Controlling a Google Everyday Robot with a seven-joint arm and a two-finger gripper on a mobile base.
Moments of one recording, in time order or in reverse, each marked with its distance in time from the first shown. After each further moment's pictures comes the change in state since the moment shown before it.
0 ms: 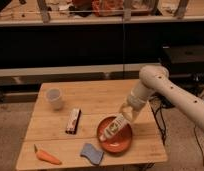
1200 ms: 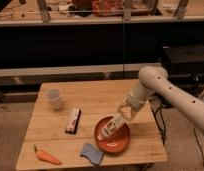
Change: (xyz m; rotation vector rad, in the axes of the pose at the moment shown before) arm -0.001 -0.004 0.007 0.003 -0.014 -0.023
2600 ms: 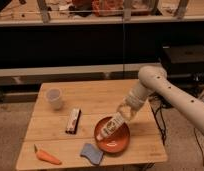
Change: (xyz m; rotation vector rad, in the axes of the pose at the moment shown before) arm 0.003 -0.005 0.003 0.006 -0.012 -0.018
